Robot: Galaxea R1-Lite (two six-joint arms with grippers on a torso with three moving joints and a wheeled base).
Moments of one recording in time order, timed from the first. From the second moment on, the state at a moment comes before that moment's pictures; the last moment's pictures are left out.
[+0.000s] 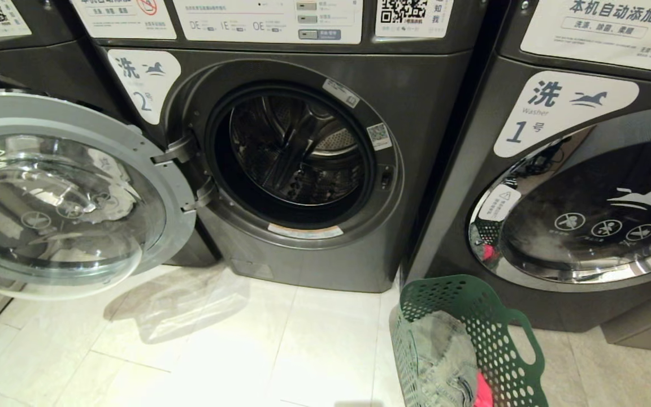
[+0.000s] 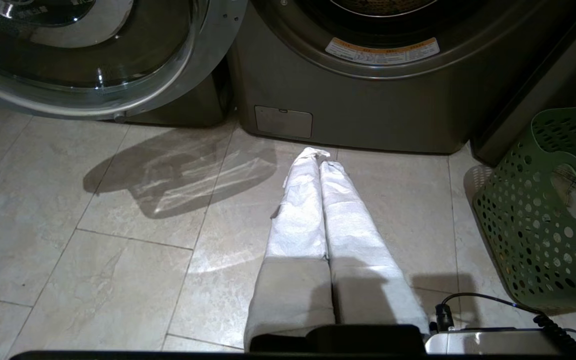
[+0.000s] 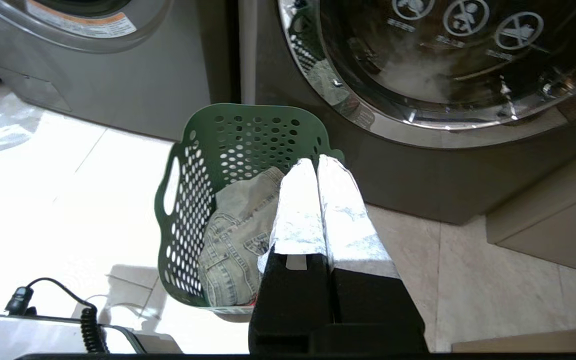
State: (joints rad) left arm 0.00 0.00 0.00 0.00 0.00 0.02; right arm 0.00 0.00 0.00 0.00 0.01 -0.12
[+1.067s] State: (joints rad) left arm 0.00 0.00 0.00 0.00 -0.01 0.02; right arm 0.00 0.00 0.00 0.00 0.01 -0.07
